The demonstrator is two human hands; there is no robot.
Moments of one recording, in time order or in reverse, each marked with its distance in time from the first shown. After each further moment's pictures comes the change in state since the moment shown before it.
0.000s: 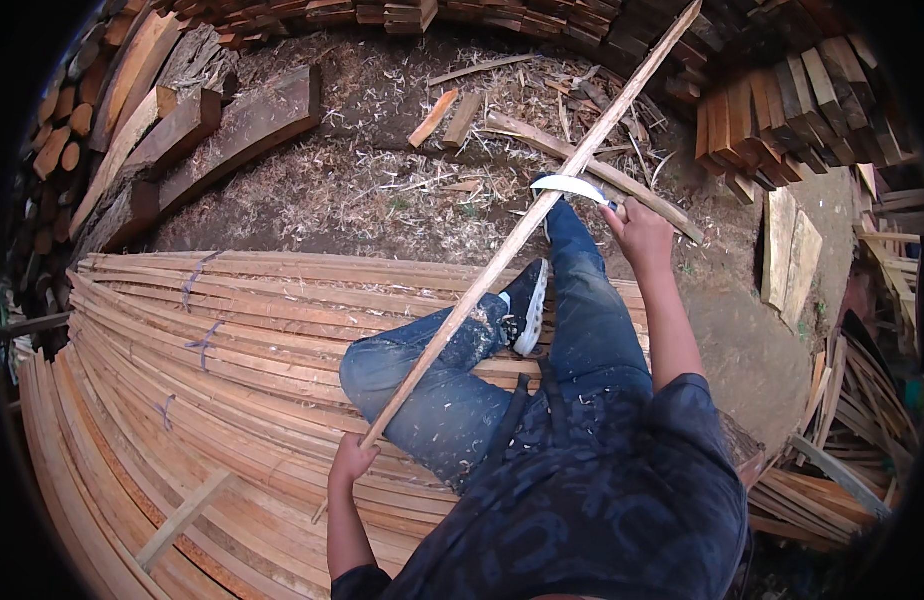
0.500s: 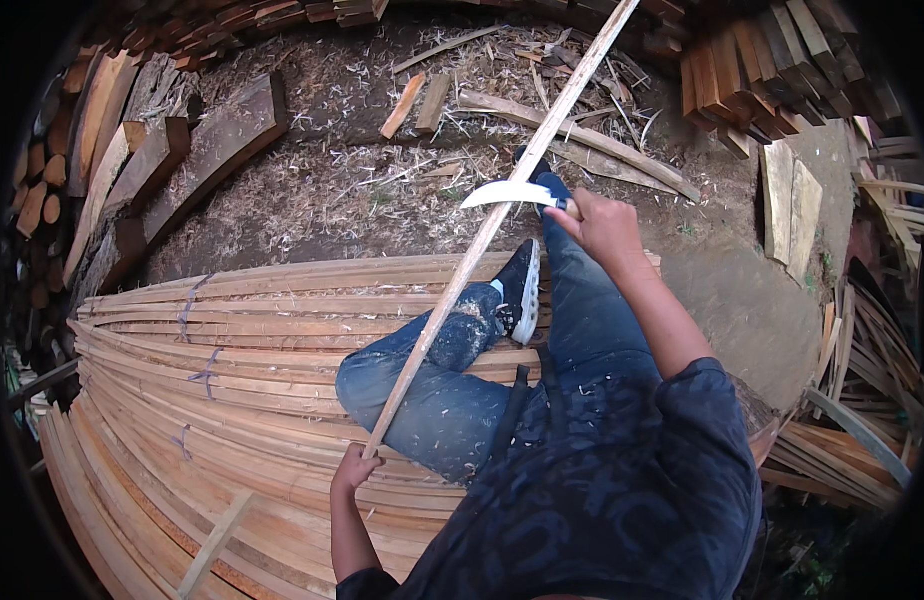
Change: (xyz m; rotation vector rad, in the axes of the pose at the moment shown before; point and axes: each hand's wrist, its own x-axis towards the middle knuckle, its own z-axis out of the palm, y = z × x) left_hand 0.015 -0.028 -0.012 -0.160 -0.220 -0.236; right_hand -0.001 -0.036 -0.010 0.266 -0.195 -0.066
